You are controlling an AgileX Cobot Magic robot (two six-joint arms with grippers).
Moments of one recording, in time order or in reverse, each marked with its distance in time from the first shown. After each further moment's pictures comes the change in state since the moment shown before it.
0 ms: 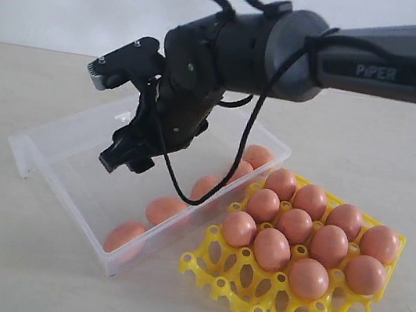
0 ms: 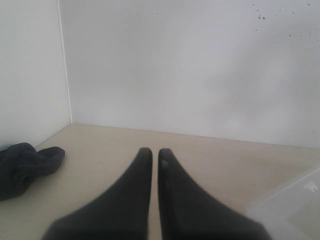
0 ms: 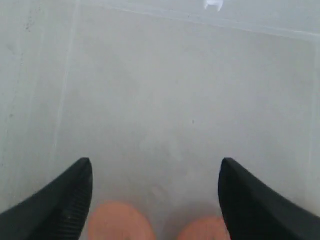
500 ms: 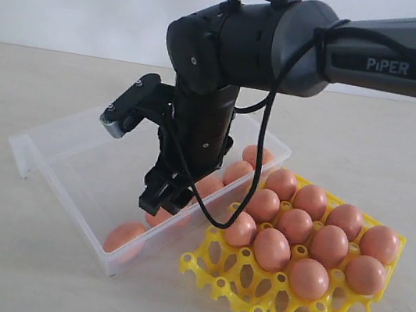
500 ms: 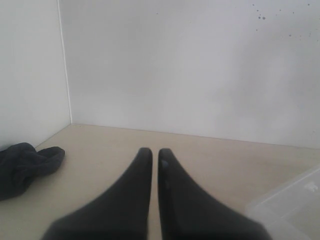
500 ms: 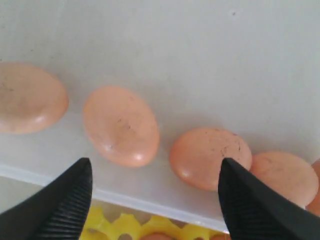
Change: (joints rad) left arm 0.000 0.000 0.000 0.000 0.000 0.000; right arm 0.000 -0.015 -0.004 -0.017 0.310 -0.234
